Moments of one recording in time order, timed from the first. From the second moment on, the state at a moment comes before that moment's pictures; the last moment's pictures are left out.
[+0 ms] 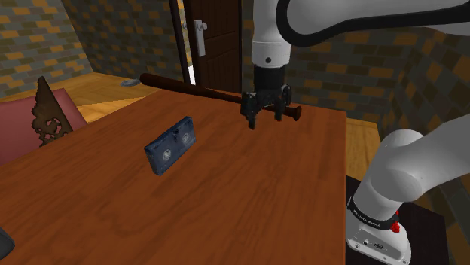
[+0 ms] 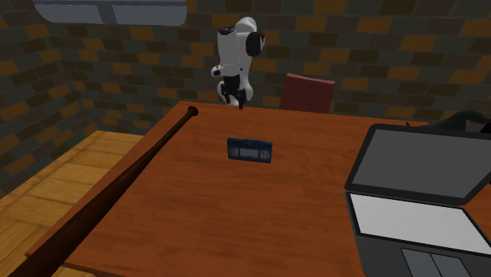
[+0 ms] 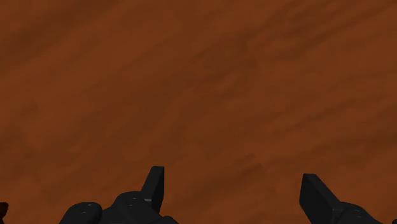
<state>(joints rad) -0.06 -0.64 0.34 -2.28 0.27 1.64 0.56</state>
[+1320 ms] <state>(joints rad) -0.11 0.30 0.78 -1.42 -0.18 1.61 1.90</state>
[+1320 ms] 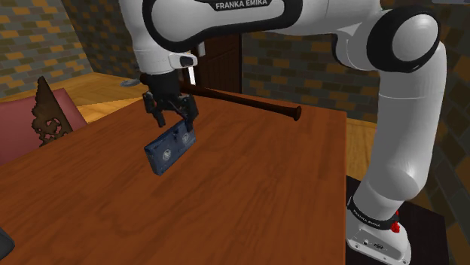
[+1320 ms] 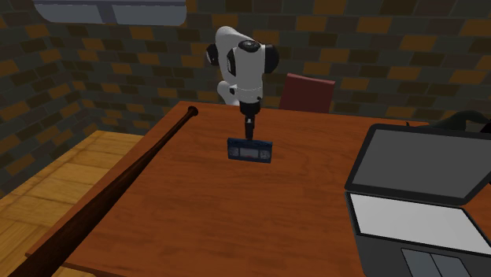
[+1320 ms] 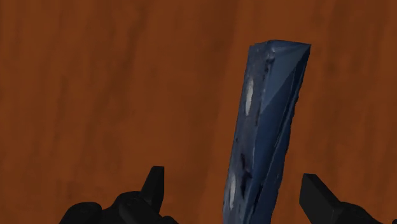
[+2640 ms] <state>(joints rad) -0.07 0.37 0.76 -1.44 -0.23 1.68 2.00</state>
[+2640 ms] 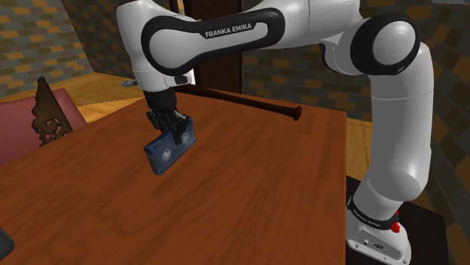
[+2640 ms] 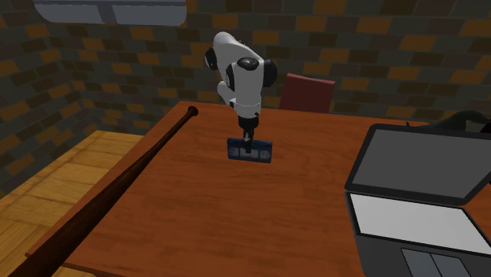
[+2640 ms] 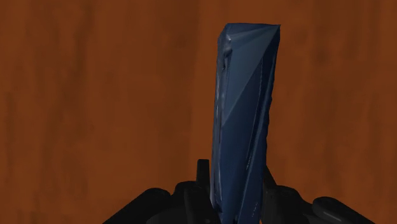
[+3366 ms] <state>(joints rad) -0.03 0.40 0.76 -1.27 -0.24 1.53 2.00</state>
